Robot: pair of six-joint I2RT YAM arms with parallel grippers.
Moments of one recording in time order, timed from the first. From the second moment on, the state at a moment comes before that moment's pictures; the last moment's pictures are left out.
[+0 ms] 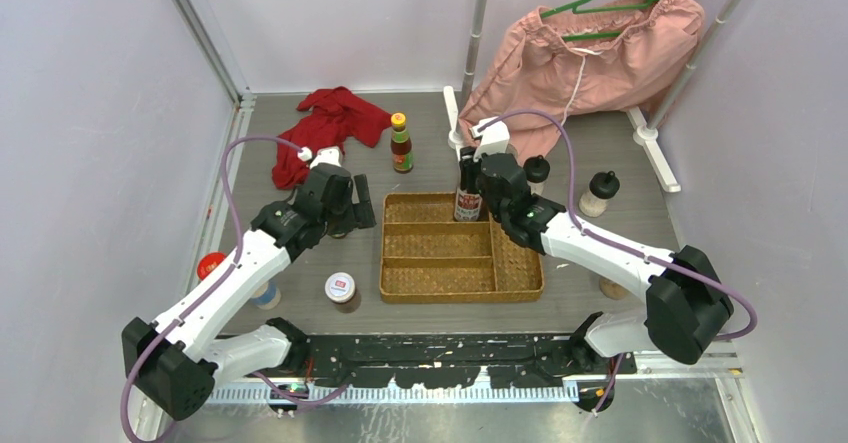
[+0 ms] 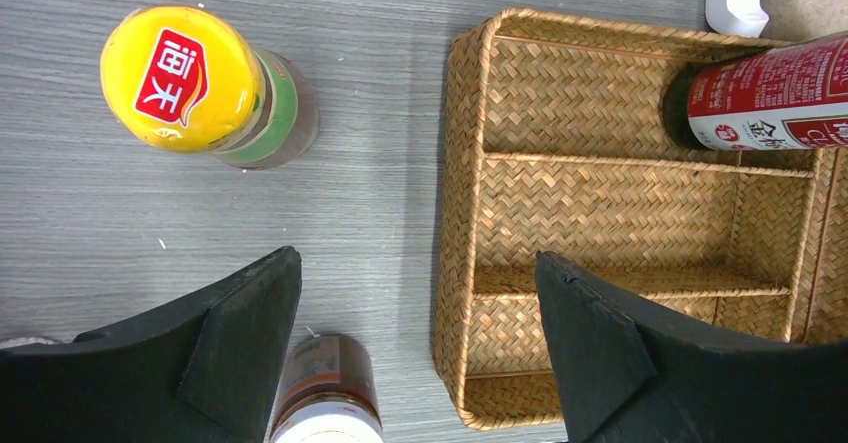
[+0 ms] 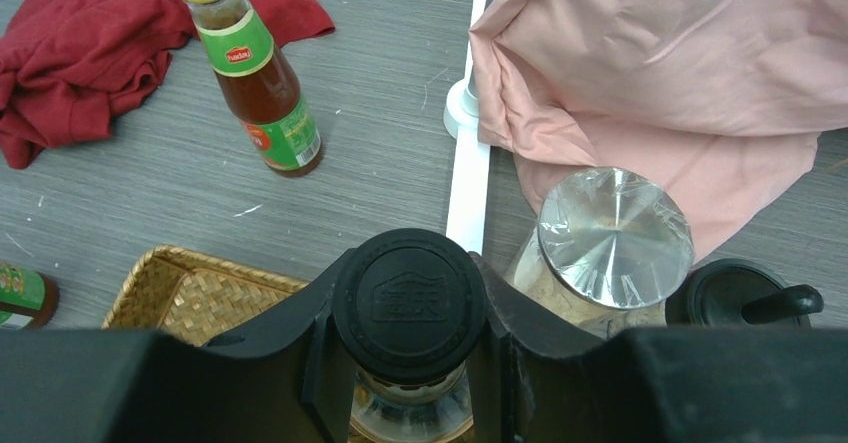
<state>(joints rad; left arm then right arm) -0.56 1.07 0.96 -0.71 -0.27 -0.60 0.73 1.35 0.89 0.21 0.45 0.14</state>
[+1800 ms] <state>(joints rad) -0.55 1.82 1.27 0.24 -0.37 -0.09 0.73 0.78 0.94 -0.27 0.53 0.15</state>
